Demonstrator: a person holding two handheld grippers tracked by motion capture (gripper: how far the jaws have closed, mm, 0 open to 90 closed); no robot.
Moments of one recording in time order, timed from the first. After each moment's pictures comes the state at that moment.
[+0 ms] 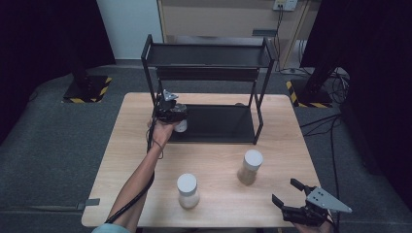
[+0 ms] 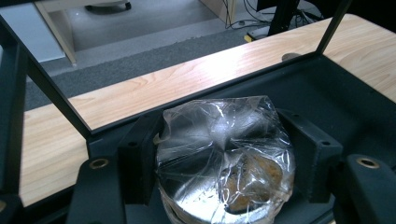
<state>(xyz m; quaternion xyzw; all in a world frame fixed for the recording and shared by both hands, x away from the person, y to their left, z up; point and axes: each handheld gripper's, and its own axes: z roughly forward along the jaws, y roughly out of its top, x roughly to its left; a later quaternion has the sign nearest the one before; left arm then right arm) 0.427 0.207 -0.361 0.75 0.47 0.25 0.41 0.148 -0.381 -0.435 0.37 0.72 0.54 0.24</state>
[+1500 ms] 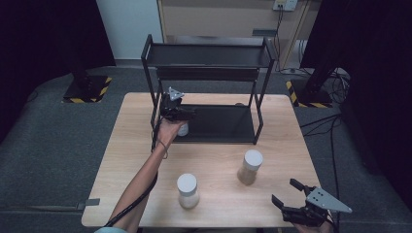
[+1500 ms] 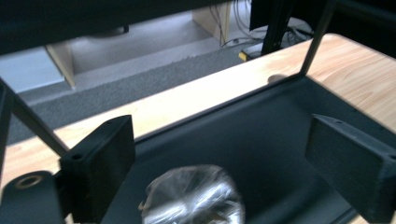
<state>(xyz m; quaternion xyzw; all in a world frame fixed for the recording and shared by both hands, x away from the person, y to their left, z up) 0.417 0.192 -0.348 0.74 0.43 0.27 0.44 0.149 -0.382 -0.435 0.37 0.72 0.54 0.24</state>
